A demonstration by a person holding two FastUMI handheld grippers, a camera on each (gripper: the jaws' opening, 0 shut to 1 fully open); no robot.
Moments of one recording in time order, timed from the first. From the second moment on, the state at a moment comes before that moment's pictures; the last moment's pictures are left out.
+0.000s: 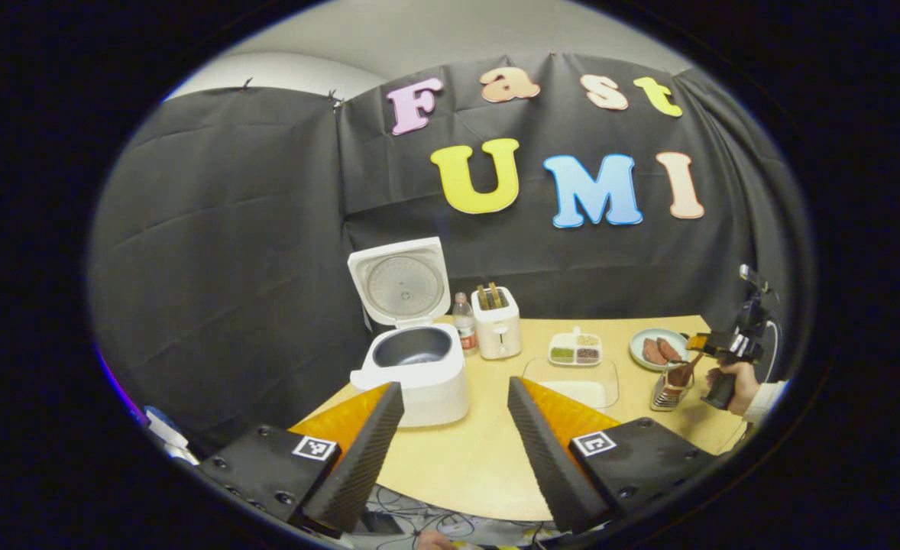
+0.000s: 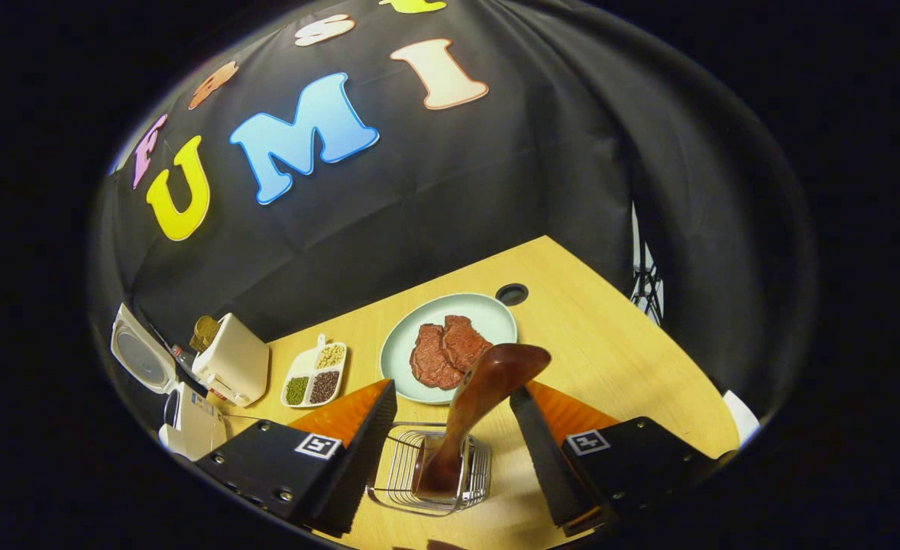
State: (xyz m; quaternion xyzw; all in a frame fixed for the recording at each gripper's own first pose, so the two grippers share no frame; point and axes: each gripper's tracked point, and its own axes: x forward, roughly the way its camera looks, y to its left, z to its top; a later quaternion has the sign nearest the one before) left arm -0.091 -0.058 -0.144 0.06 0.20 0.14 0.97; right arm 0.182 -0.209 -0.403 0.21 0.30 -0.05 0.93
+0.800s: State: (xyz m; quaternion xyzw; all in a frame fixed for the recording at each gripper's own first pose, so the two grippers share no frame) left arm -0.115 -0.029 -0.153 0.03 0.20 0.14 0.97; right arm 0.169 -0.201 -0.370 0.27 0.30 -0.04 0.92
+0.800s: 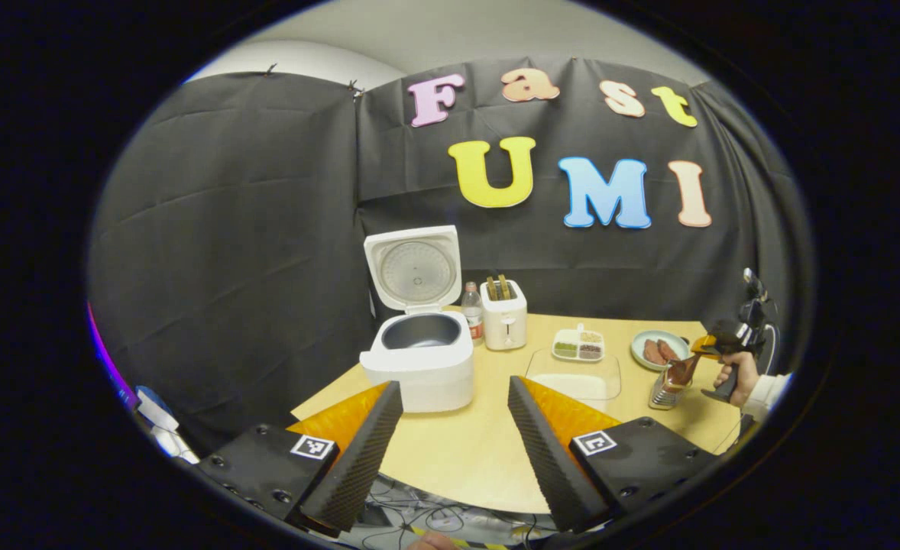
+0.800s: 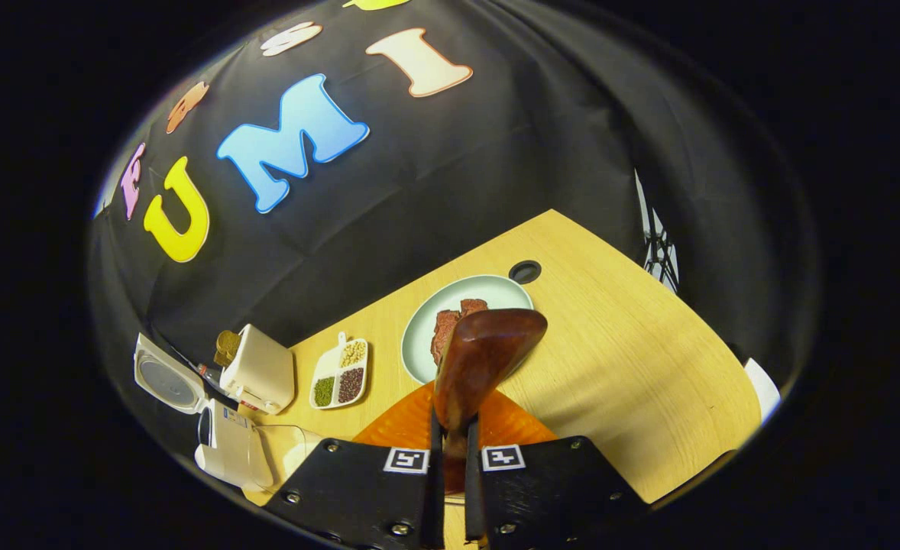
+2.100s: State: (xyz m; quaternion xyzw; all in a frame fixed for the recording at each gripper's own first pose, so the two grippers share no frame) left arm -0.115 0.151 -0.112 -0.06 0.10 0.08 0.99; right arm 0.093 0.060 -0.204 0.14 0.22 0.10 0.96
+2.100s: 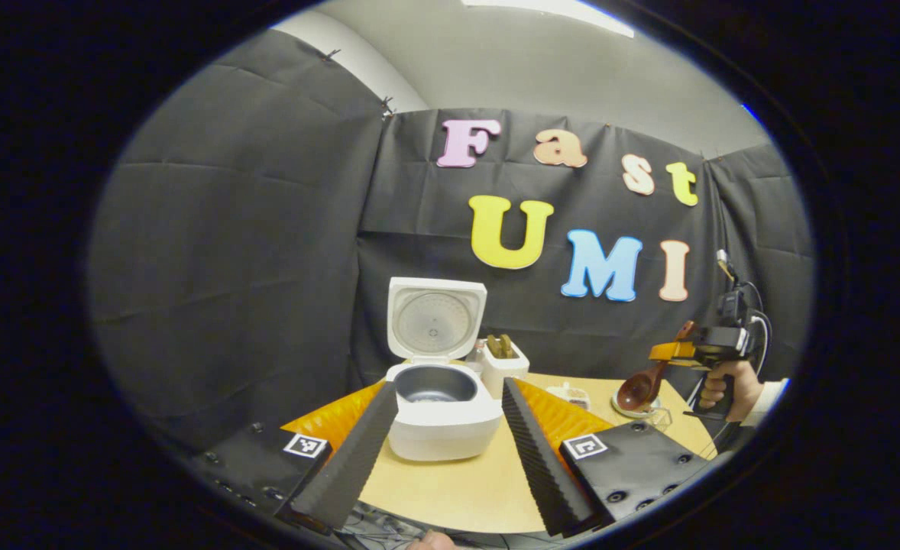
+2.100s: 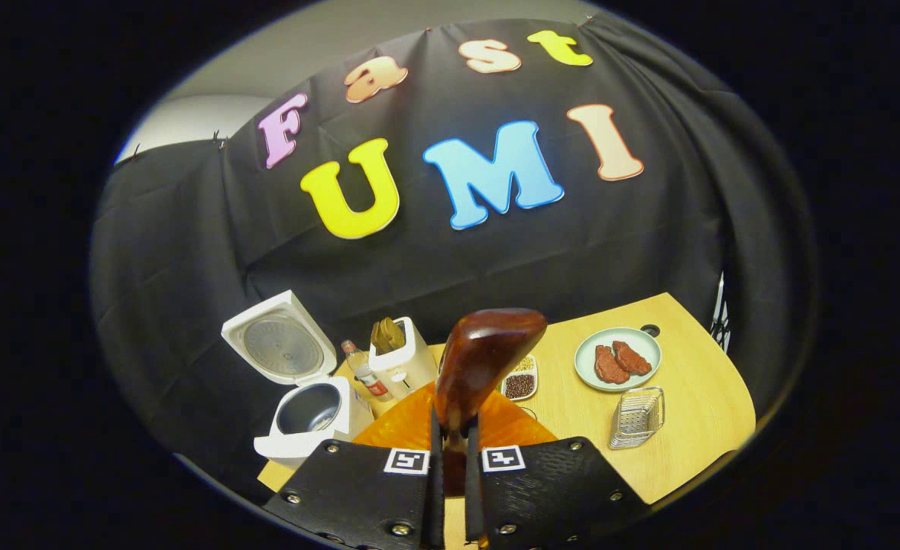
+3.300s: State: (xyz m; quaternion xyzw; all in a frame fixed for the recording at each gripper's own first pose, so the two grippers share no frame) left arm -0.059 0.182 -0.169 -0.03 0.20 0.16 0.97; right arm 0.205 0.146 -0.412 0.13 0.38 0.10 0.91
